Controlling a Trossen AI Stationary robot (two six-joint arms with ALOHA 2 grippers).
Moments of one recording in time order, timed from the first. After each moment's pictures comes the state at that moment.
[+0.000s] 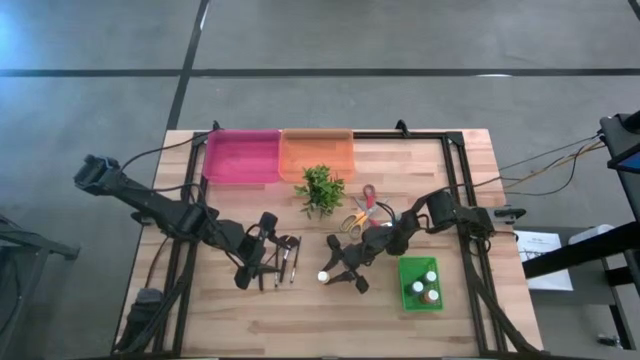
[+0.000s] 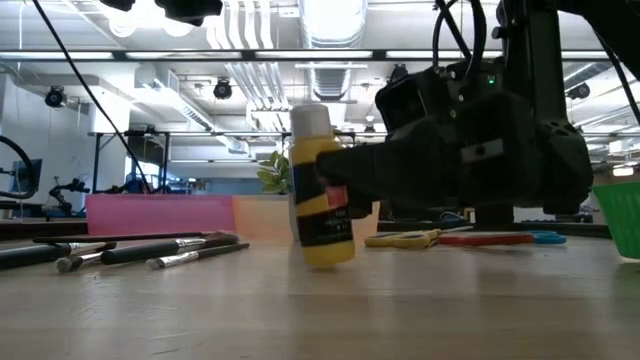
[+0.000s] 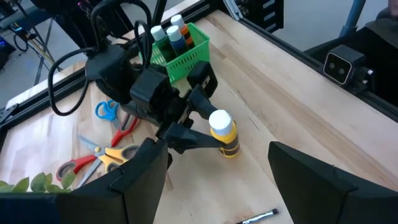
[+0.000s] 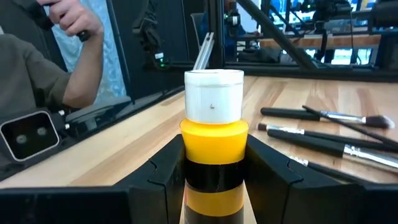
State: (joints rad) left arm -0.40 1.14 0.76 -0.16 -0.12 0.29; right arm 0.17 2.31 0.76 1.57 -0.41 0.11
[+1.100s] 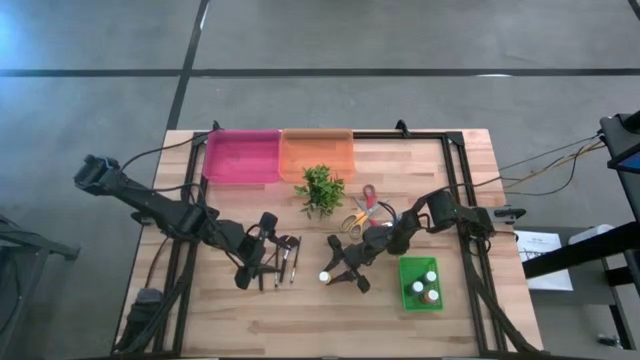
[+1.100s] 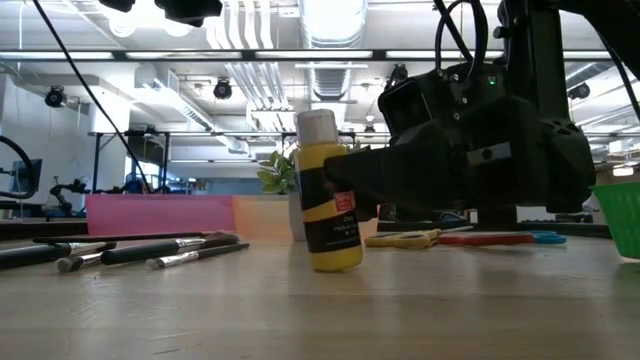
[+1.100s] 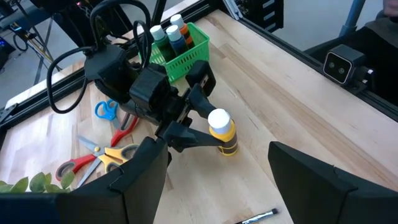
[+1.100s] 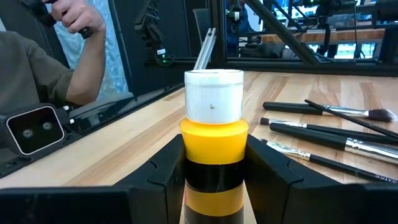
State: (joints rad) left arm -0.40 1.14 0.76 -0.15 -0.12 0.29; right arm 0.17 2.31 0.74 1.55 -0.42 0.11
